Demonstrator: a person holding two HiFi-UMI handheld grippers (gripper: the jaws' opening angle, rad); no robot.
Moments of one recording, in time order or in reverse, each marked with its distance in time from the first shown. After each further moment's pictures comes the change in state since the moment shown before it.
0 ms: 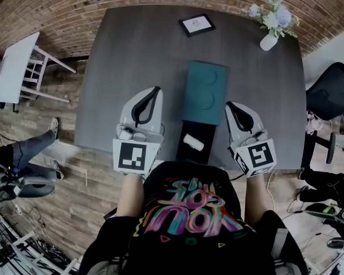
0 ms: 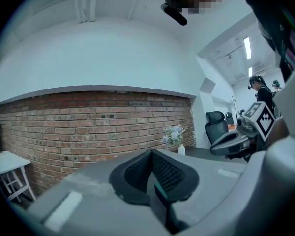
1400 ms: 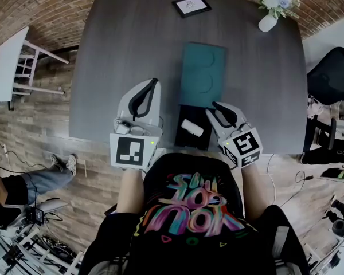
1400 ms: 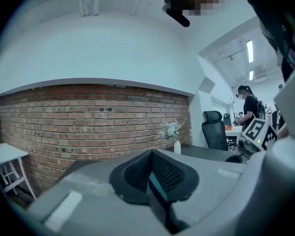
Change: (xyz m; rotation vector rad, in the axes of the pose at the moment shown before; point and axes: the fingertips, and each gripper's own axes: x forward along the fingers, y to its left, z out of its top) left arm -0.005 -0.012 -0.024 -0.039 0.041 -0.026; right arm 0.007 0.053 -0.090 0.090 0.210 0.155
